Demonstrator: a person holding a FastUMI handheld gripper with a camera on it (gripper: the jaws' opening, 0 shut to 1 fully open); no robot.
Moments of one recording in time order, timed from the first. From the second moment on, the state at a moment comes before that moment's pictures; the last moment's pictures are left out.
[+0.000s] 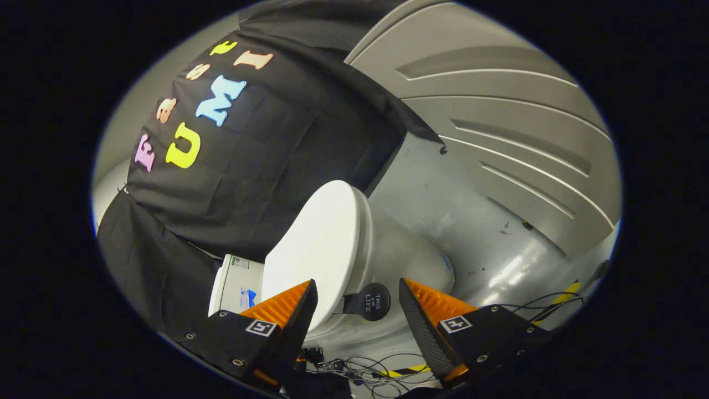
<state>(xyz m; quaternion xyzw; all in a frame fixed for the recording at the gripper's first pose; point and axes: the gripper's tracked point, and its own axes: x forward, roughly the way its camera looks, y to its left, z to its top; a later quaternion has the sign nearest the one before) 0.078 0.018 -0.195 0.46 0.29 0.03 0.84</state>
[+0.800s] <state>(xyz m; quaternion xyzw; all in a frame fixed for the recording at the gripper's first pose) 0.078 0.032 -0.226 0.64 0.30 0.02 0.71</state>
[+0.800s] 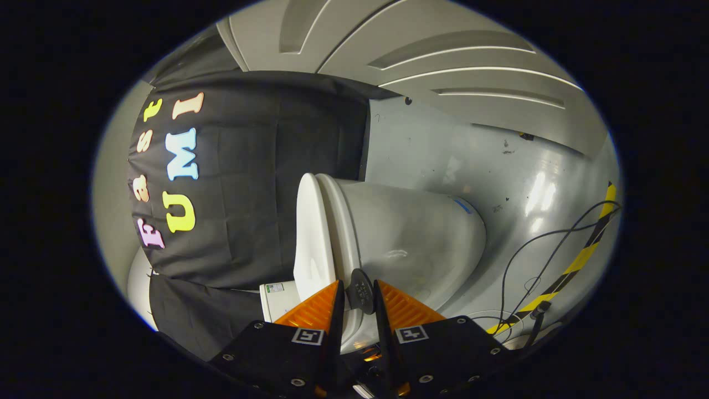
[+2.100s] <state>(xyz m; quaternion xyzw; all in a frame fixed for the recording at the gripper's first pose) 0.073 0.033 -0.171 0.50 0.28 -0.05 0.82</state>
